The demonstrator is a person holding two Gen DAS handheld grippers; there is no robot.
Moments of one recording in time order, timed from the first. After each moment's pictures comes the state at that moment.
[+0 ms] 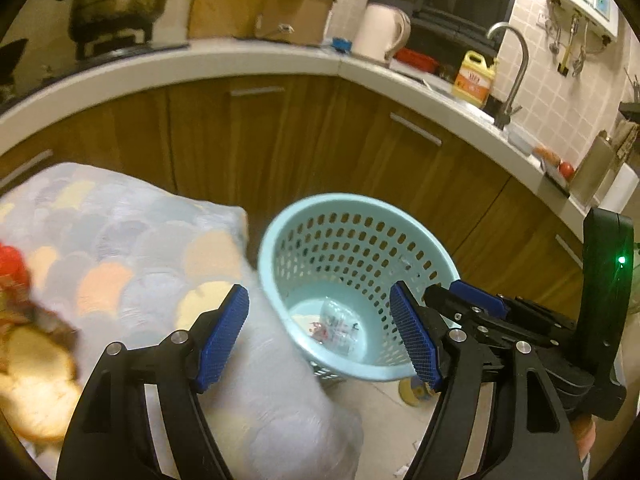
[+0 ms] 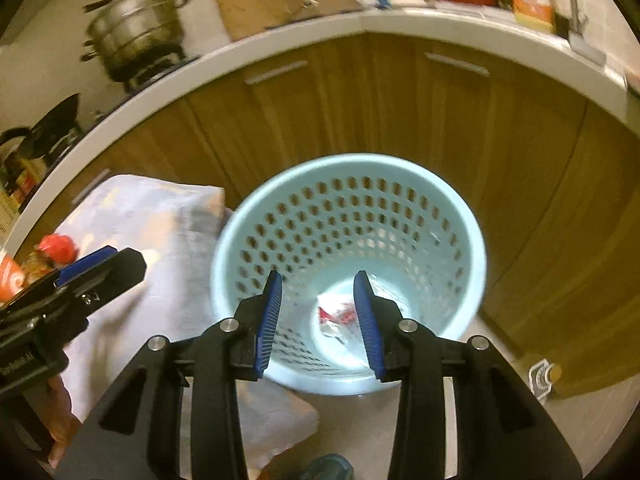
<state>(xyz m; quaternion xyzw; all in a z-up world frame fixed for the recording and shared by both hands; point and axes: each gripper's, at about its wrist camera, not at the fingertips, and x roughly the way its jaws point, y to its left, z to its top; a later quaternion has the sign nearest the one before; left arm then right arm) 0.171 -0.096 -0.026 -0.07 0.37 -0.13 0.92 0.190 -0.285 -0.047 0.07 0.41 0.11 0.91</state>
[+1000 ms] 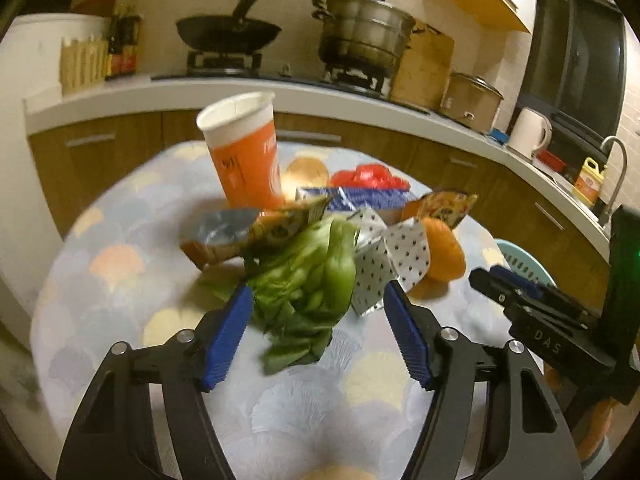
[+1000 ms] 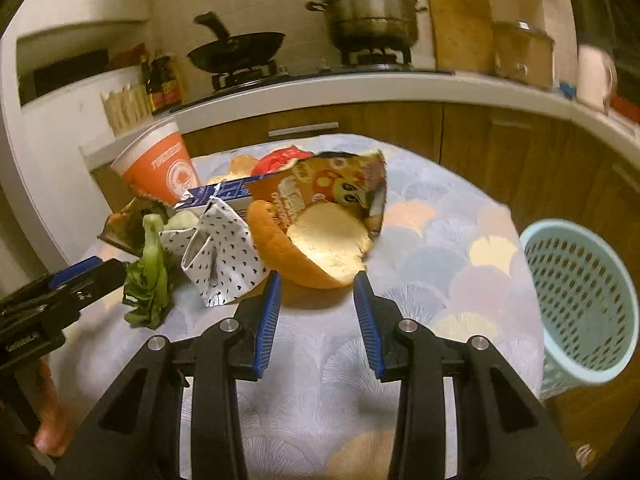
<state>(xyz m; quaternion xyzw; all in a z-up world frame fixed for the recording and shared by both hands) -0.046 0.127 -0.016 -0.15 0.29 0.12 0.94 0.064 -0.043 -0.031 -0.05 0.31 0.33 0.89</state>
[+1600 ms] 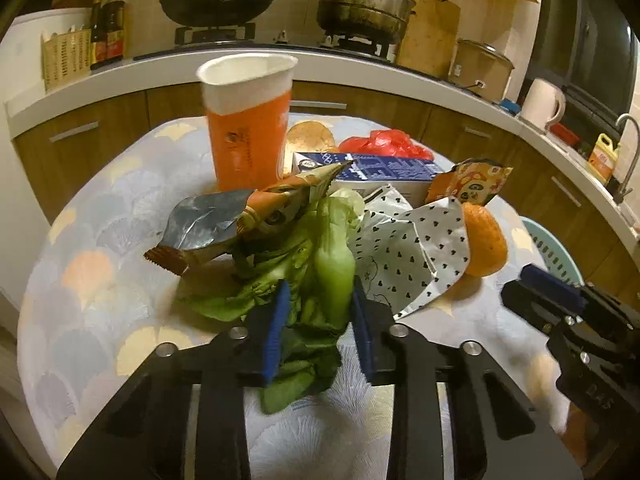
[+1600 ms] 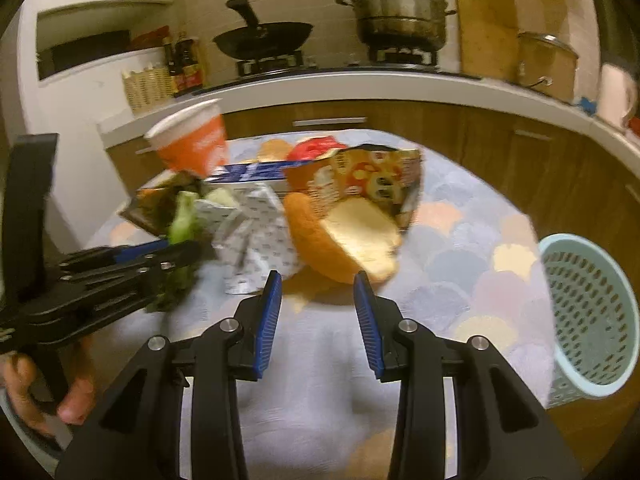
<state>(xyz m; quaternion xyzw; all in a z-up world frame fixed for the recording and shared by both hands) -0.008 0.139 -0.036 -0.13 0.34 0.13 0.92 0.054 -0.028 -0.032 -0.07 0.32 0.37 0.87</state>
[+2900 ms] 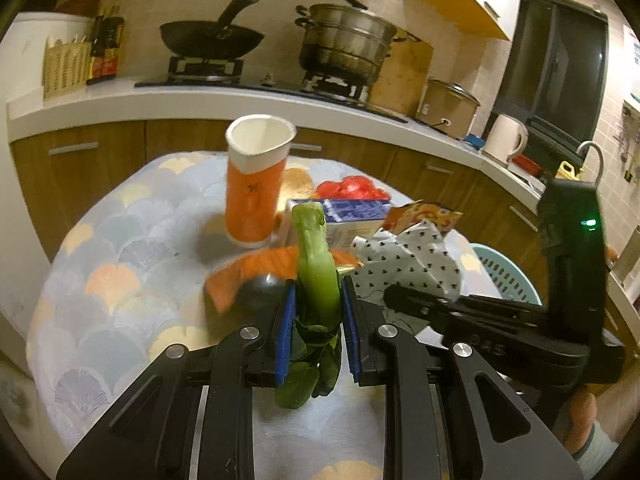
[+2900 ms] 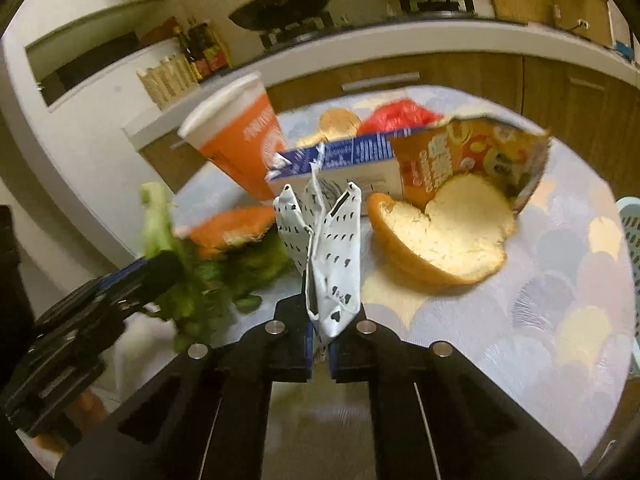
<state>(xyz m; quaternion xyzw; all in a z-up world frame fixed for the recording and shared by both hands) -0.058 0.140 0.000 -0.15 0.27 0.08 0.95 0.059 0.019 -0.028 -0.02 0.41 0.42 0.81</state>
